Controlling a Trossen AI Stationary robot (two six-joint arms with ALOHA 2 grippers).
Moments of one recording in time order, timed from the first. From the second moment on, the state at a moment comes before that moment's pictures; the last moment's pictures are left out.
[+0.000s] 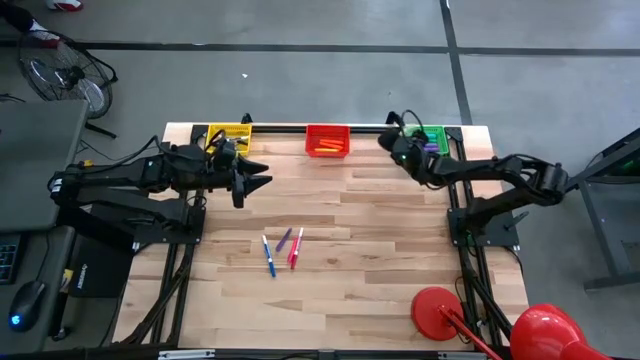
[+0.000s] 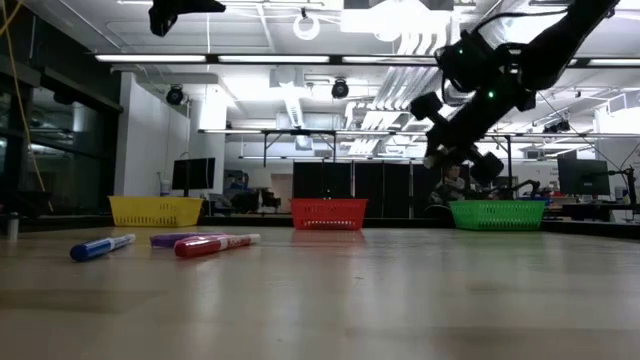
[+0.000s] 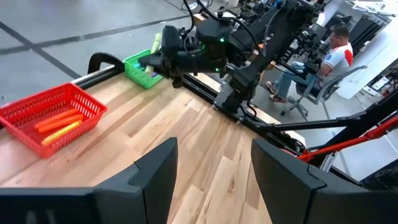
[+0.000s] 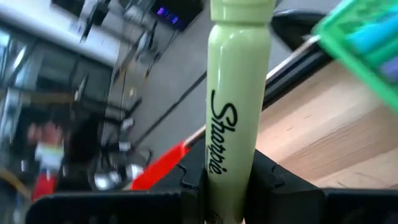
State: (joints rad) left arm 0.01 0.78 0.90 -0.34 -0.22 -0.52; right arm -0.52 1.36 0.54 0.29 0.61 1.39
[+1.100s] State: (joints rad) left arm 0.01 0.78 0.90 -0.35 -0.23 -0.59; right arm -0.88 1.36 0.48 0.10 0.43 1.86
